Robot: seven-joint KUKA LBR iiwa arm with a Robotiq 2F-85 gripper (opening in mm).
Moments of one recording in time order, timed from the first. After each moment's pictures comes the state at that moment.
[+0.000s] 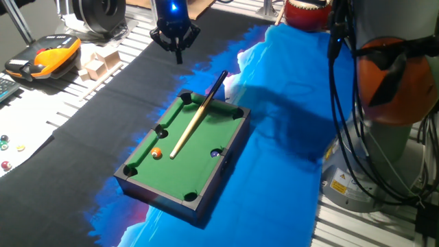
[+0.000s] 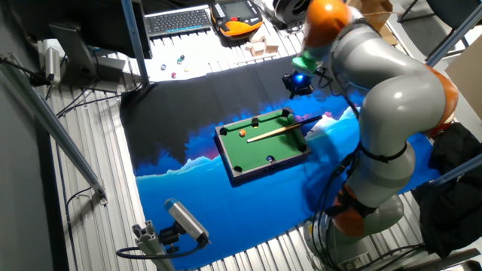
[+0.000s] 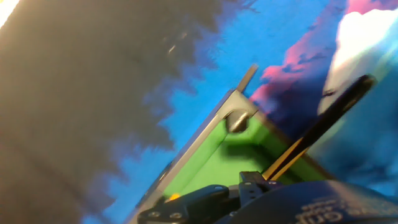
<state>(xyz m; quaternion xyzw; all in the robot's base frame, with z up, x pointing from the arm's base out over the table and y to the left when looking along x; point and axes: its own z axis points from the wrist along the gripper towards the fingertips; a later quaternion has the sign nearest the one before) 0.514 0.001 0.236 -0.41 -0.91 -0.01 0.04</state>
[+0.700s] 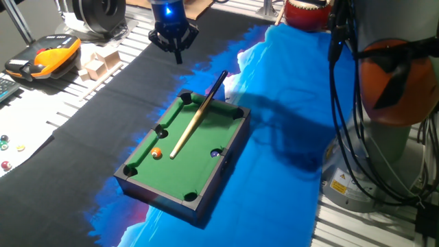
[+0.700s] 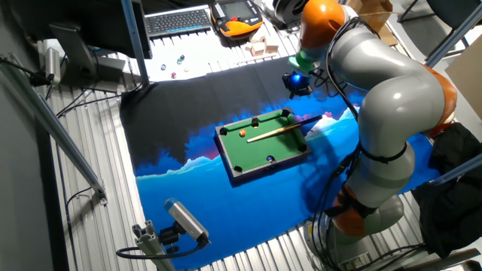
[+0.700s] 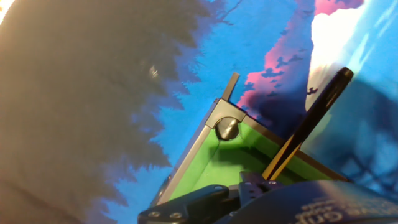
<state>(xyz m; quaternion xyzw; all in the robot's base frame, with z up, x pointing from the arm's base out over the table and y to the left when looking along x) 0.514 0.000 0.236 -0.49 -0.87 0.00 0.04</state>
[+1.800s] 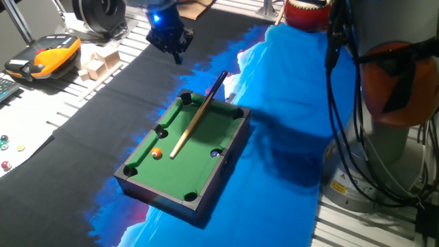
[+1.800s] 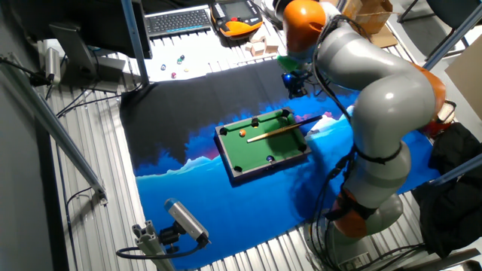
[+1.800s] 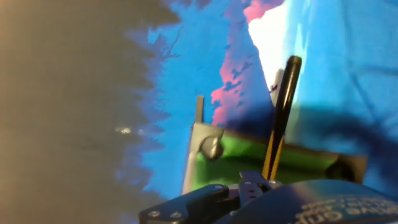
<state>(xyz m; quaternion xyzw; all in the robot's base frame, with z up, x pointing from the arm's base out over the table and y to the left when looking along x) 0.514 0.001 0.236 -0.66 -0.75 0.04 0.00</state>
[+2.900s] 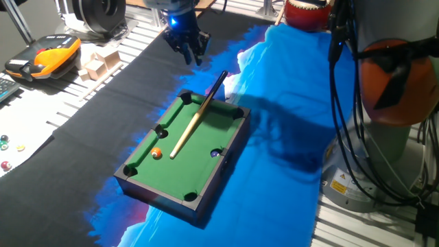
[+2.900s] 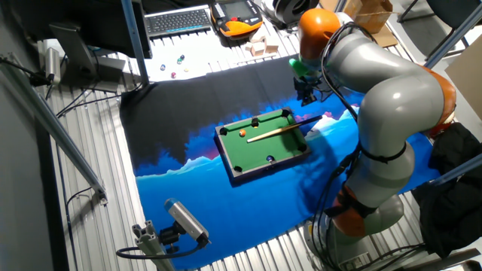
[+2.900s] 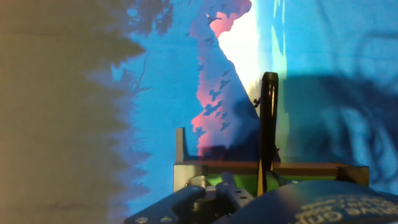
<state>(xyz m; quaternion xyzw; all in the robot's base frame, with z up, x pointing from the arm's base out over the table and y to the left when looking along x) 0.494 -0.045 0.202 -0.69 -0.73 0.06 0.00</state>
